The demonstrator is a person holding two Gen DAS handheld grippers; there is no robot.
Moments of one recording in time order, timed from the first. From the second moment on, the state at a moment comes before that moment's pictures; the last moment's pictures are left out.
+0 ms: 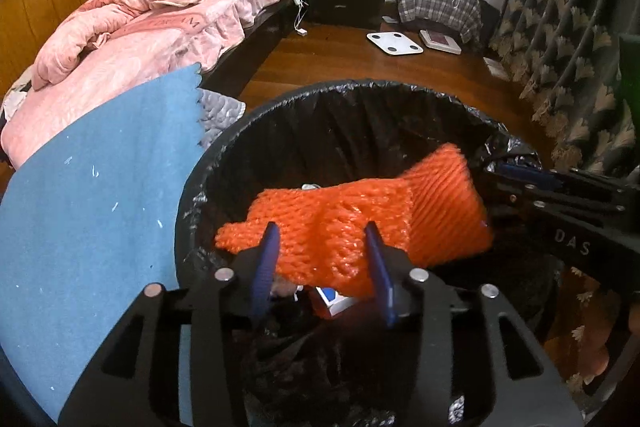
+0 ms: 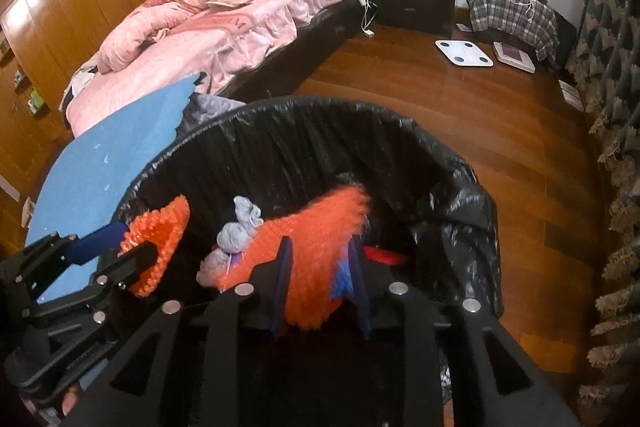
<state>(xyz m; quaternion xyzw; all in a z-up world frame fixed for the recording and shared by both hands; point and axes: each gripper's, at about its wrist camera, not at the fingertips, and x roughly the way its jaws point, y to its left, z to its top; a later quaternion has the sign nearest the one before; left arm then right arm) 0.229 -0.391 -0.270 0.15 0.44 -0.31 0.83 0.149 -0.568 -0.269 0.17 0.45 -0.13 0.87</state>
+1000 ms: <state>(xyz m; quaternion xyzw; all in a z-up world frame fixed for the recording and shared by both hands) 0.214 -0.353 -0.241 0.13 0.43 -0.28 0.85 0.122 -0.549 -0.251 0.17 0.44 -0.15 0.87</state>
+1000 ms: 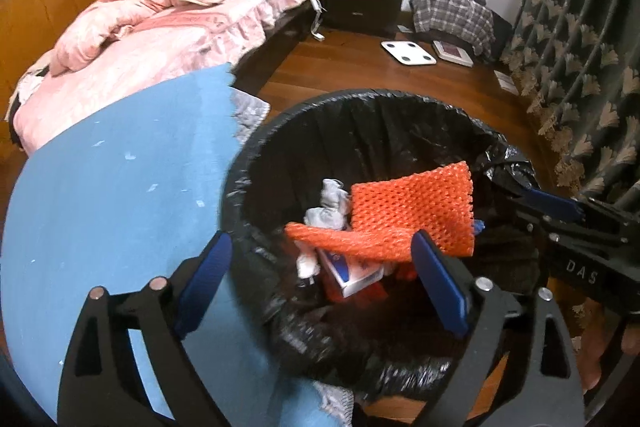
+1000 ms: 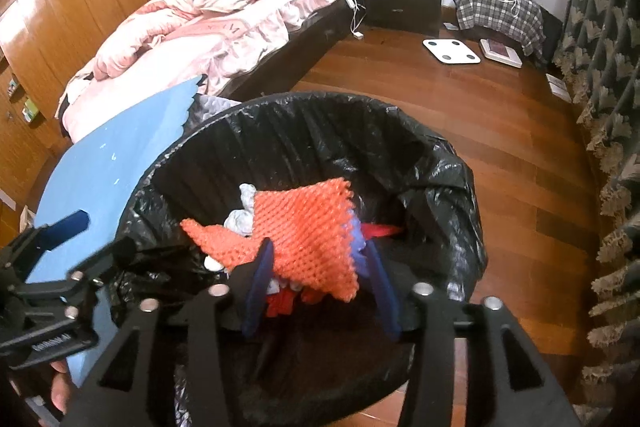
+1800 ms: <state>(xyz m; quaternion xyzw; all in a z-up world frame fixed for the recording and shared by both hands) 0.115 -0.123 -0.107 0.03 0.37 -0.18 0.91 0.023 -0.388 -0.119 0.15 0.32 -0.19 0.92</state>
